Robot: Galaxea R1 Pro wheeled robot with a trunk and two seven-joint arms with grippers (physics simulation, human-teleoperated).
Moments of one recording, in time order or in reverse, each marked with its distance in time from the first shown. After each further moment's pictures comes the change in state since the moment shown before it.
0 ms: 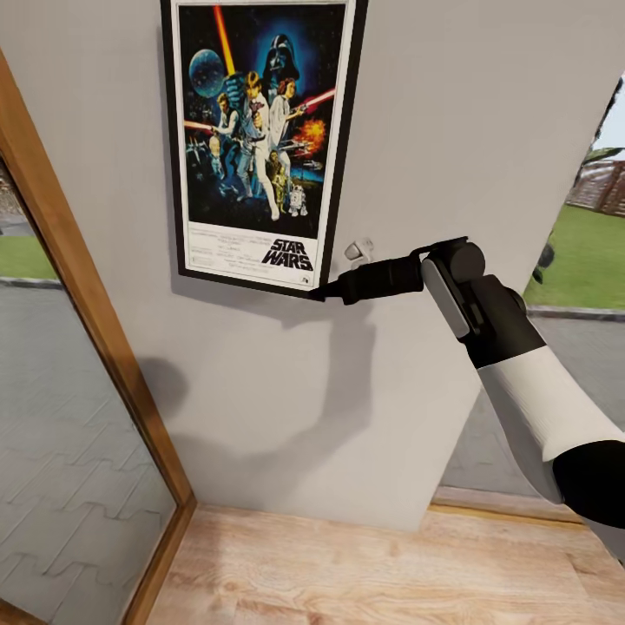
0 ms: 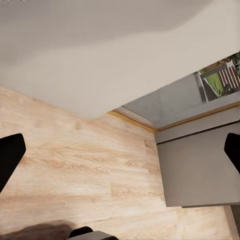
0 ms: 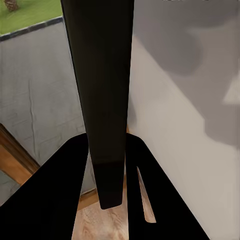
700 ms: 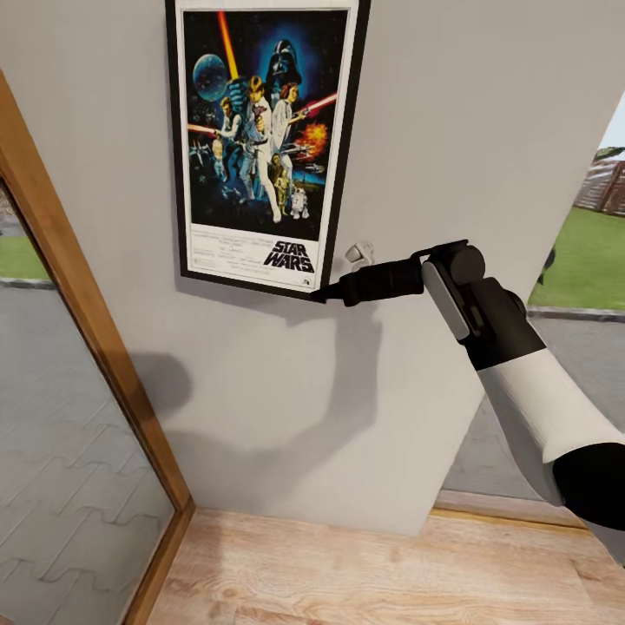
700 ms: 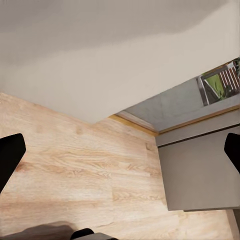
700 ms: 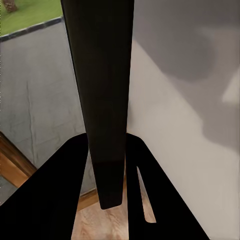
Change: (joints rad) left arm 0.000 -0.001 0.005 -0.006 0.000 -0.001 0.000; right arm 0.009 -0.002 -0.005 0.002 0.002 -0.005 0.000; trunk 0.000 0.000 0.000
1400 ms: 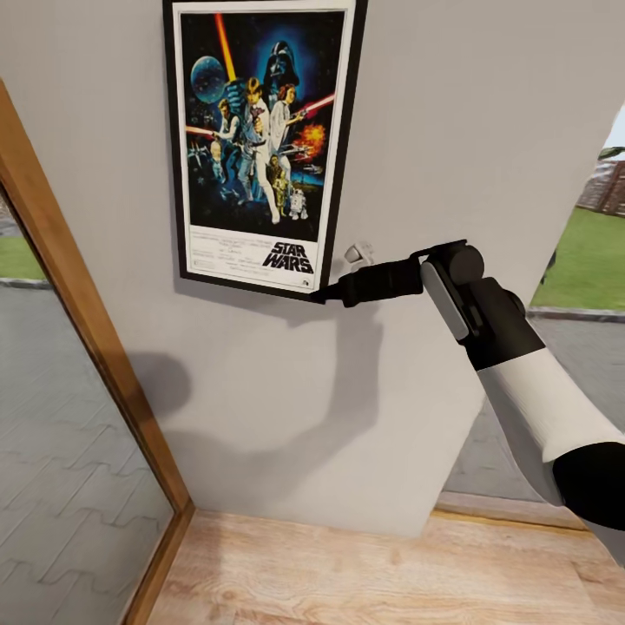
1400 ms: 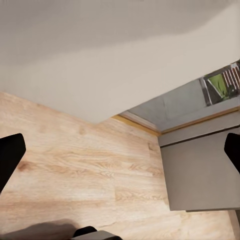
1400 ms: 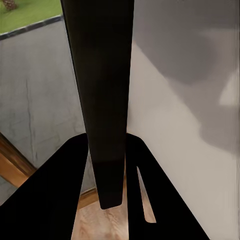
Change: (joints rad) left arm 0.000 0.014 0.002 0.010 0.000 0.001 0.000; right arm -0.002 0.000 0.007 0.001 0.001 0.002 0.000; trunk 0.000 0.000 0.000
